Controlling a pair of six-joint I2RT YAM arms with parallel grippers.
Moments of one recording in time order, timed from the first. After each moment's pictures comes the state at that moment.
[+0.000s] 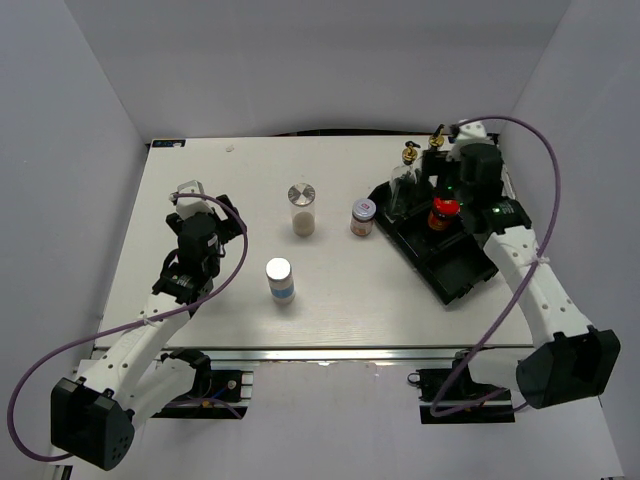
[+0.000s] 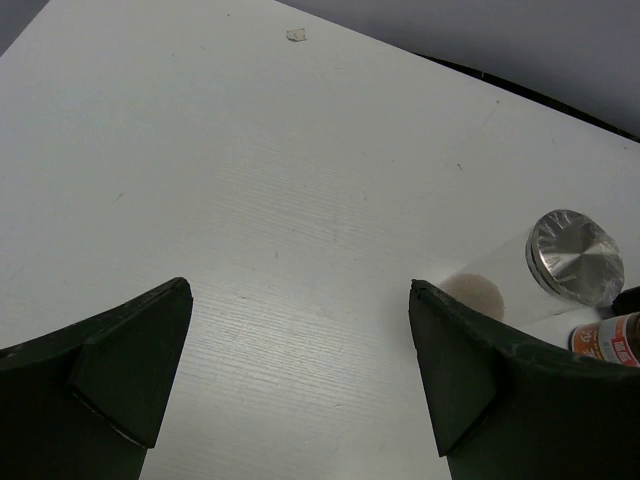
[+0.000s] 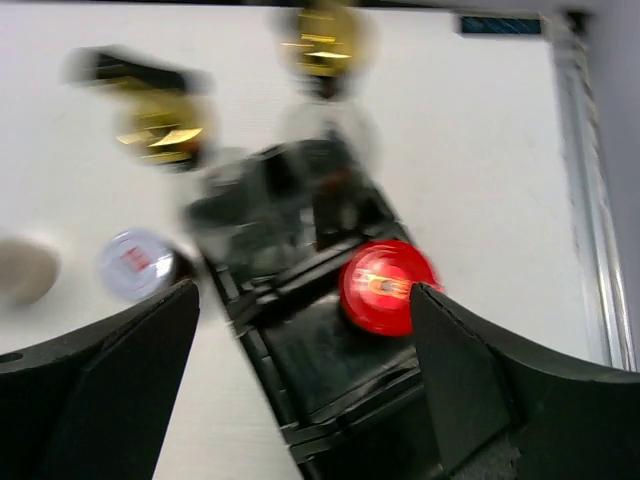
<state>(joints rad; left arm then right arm) -0.37 0.91 0.65 0.02 -0.51 -0.37 0.20 1.24 1.18 -0.35 0.11 0.08</state>
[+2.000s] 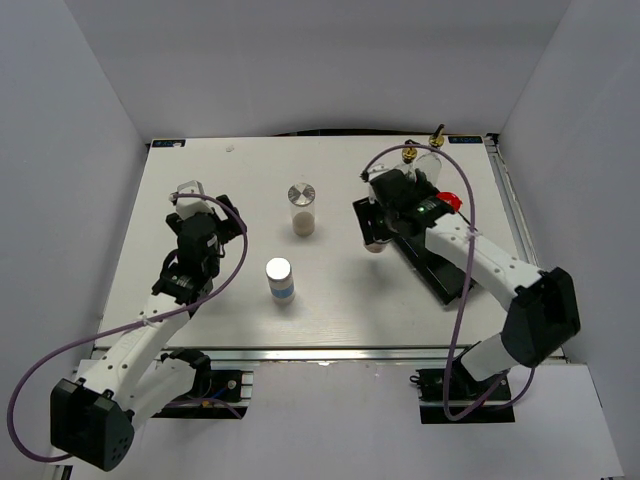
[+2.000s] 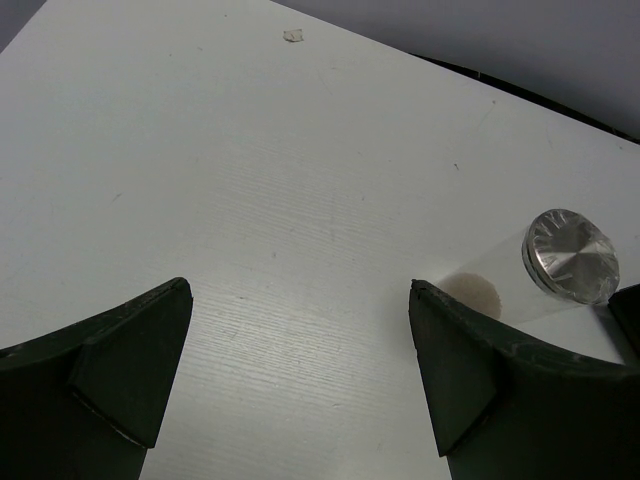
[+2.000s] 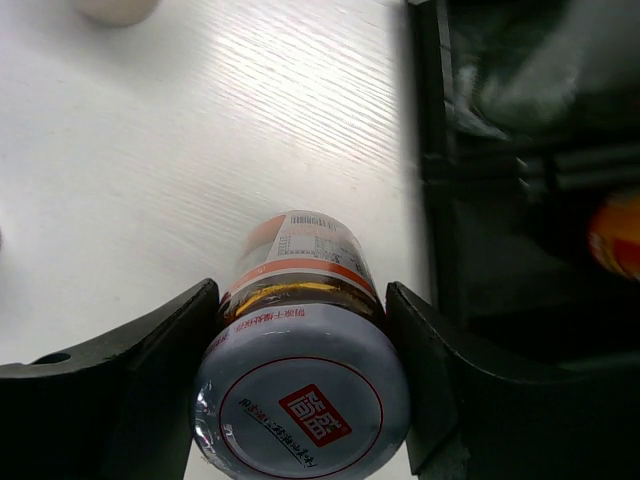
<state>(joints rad) -0.37 0.91 0.65 0.01 -0.51 -0.38 0.64 1.53 1.27 -0.61 0.13 0.11</state>
